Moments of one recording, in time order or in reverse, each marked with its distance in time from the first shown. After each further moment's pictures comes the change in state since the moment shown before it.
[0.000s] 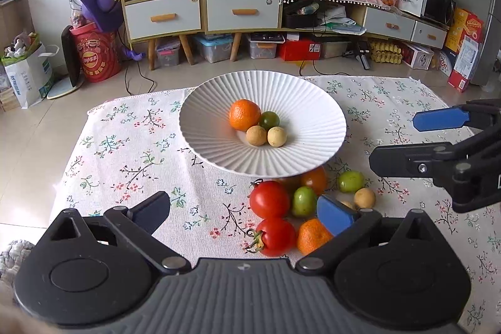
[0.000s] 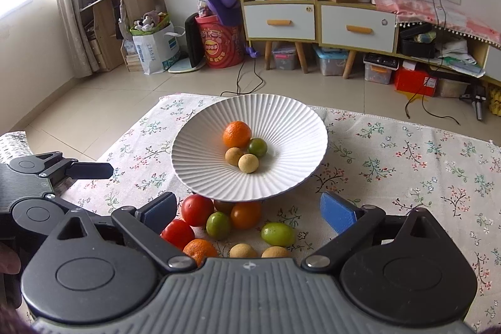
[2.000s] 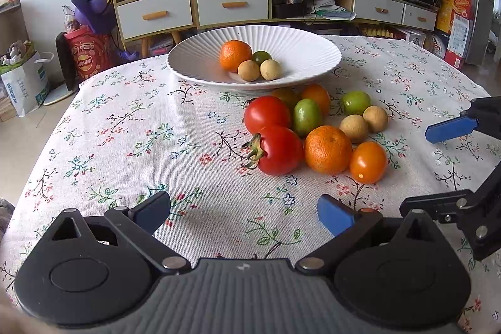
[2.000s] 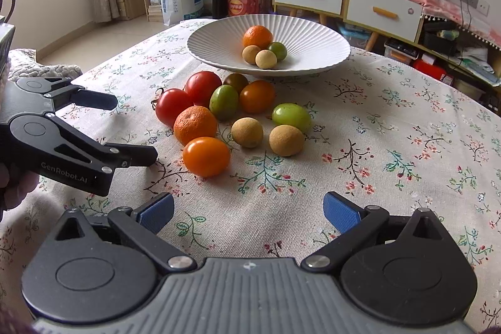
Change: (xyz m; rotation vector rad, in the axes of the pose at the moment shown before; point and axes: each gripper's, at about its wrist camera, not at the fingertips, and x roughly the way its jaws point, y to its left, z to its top) left arm 0.020 -0.006 -0.078 0.073 -0.044 0.014; right arm 0.019 0.009 -0.089 -0.171 0.090 0.004
